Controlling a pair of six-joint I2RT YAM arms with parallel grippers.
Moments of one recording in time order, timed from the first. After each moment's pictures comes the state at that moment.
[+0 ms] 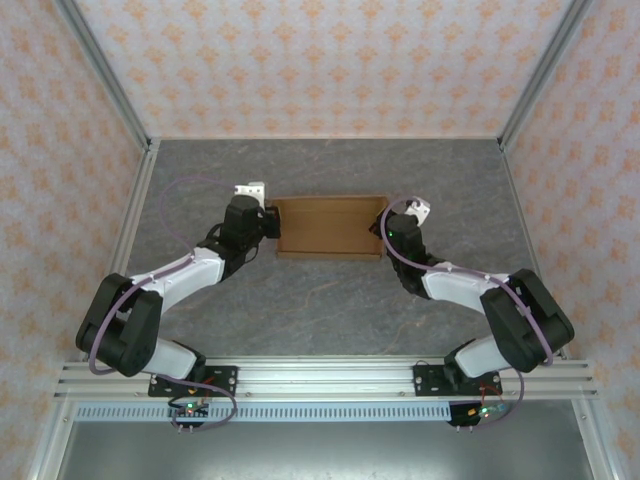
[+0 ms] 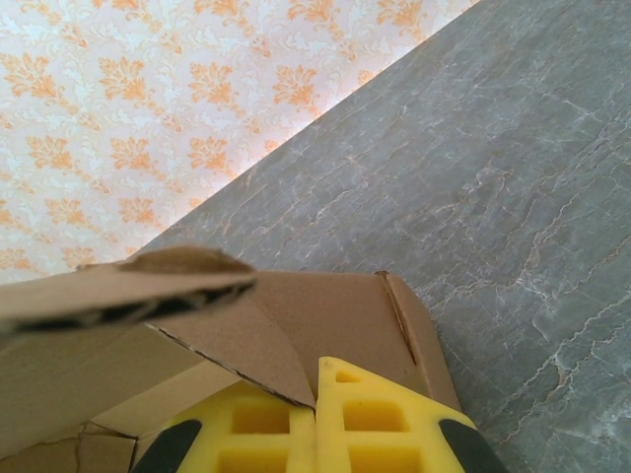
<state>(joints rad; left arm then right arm) -0.38 1.43 0.73 0.19 -0.09 -0.38 0.53 1.44 0.56 0.52 0.40 0.81</state>
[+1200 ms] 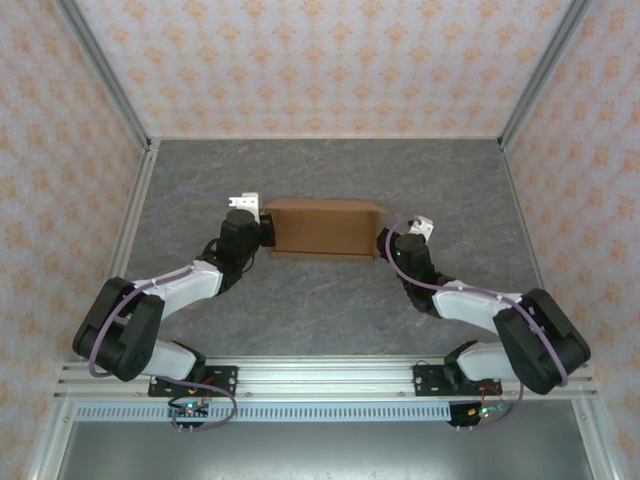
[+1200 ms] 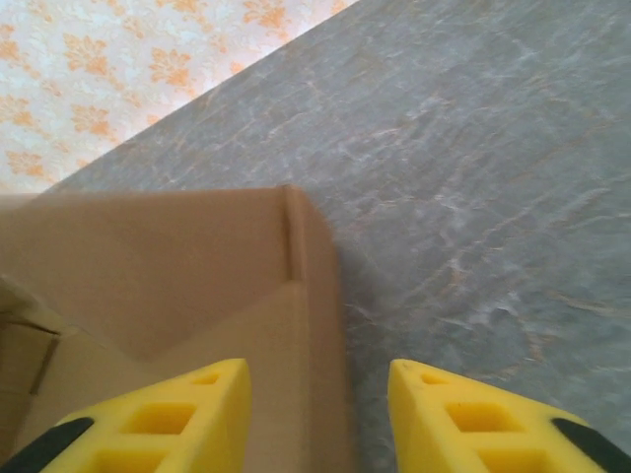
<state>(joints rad) -0.38 1.40 0.60 0.35 -0.18 -0.36 0.53 1.28 0.40 0.43 0.36 0.70</state>
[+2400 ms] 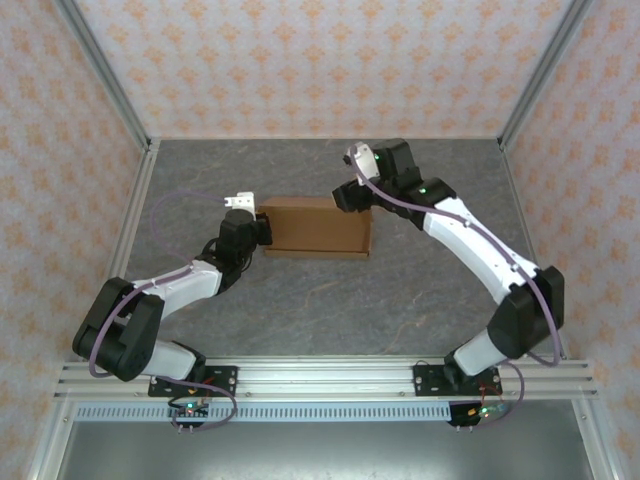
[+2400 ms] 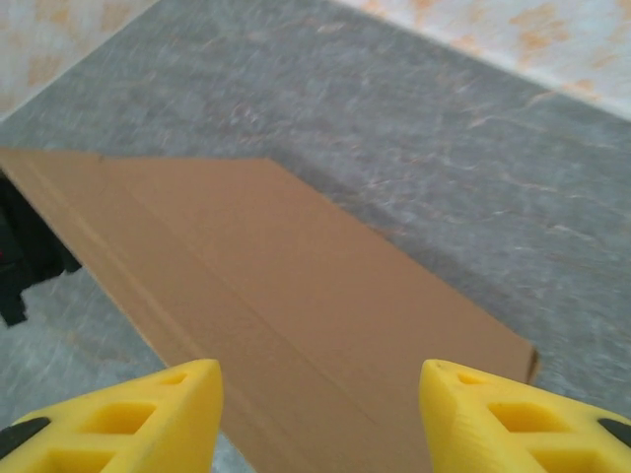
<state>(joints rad) -0.37 1.40 0.60 0.35 -0.24 -0.36 0.53 1.53 1.42 -0.57 -0.24 -0.05</state>
